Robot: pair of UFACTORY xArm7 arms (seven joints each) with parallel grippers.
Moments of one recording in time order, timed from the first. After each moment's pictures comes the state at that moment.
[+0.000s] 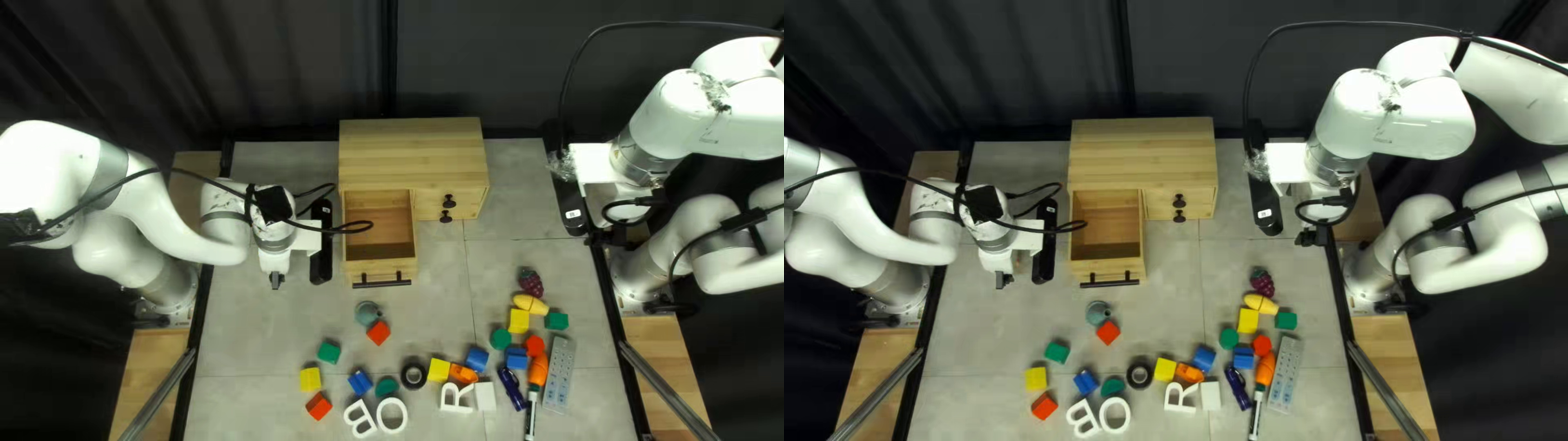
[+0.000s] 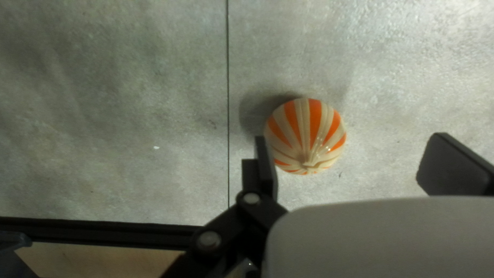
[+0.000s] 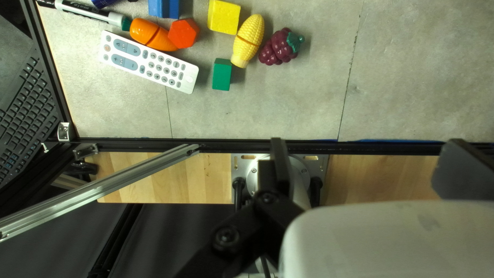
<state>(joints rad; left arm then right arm) 0.35 -0.28 -0.27 0.32 -0.04 0.78 0.07 0.00 -0.79 0.00 0.78 0.00 1.57 0.00</state>
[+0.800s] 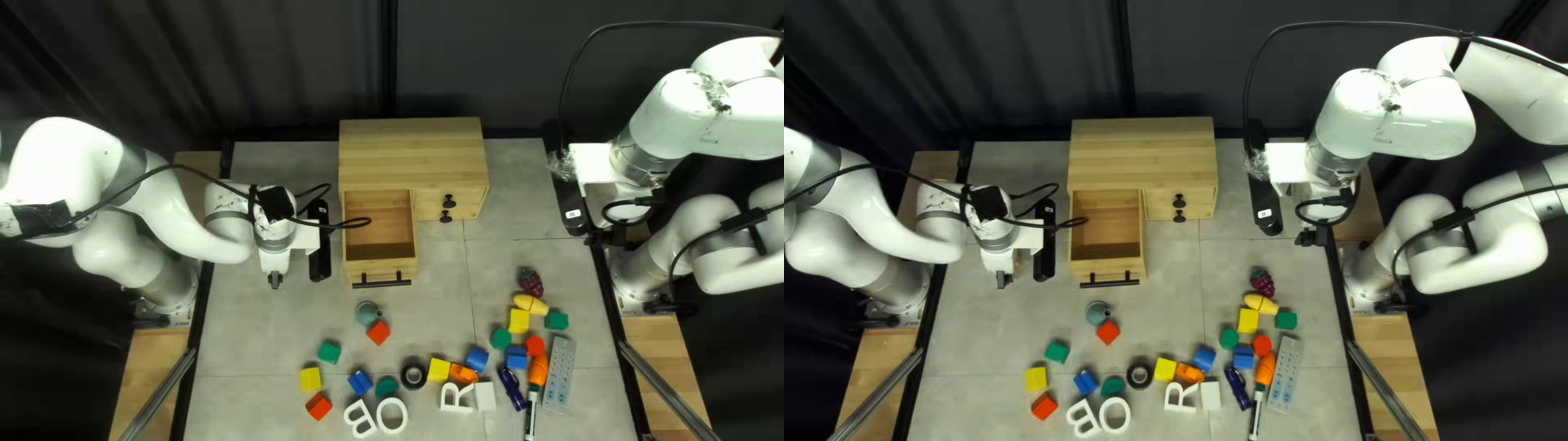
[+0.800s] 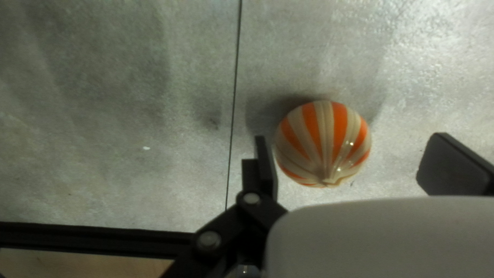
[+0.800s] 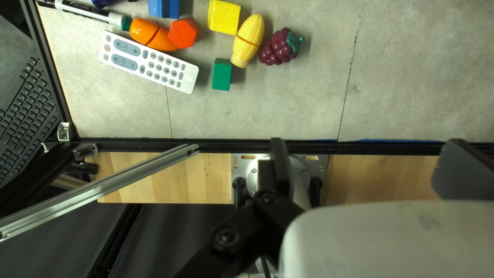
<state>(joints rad) 0.37 -0.20 -0.26 0.32 -0.05 0.74 0.07 0.00 -0.79 0.00 0.78 0.00 1.57 0.00</state>
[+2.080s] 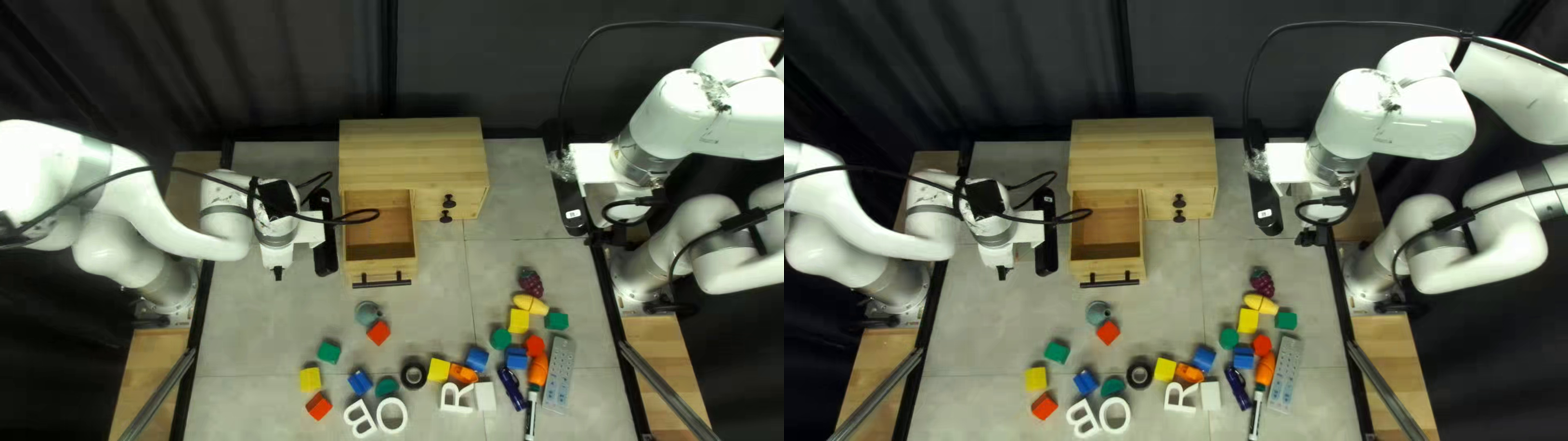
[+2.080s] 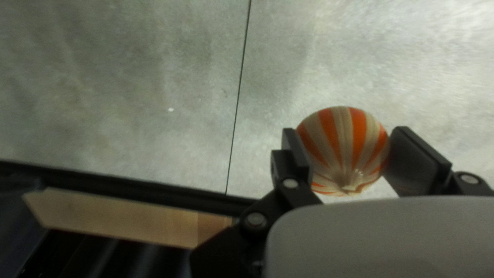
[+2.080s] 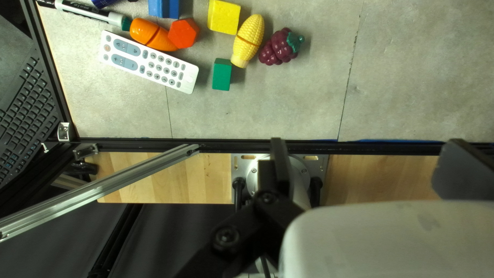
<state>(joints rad) 0.34 -0.38 -0.36 0.58 0.02 1.15 -0.11 0.00 -0.79 0.00 0.78 0.00 1.57 0.00</state>
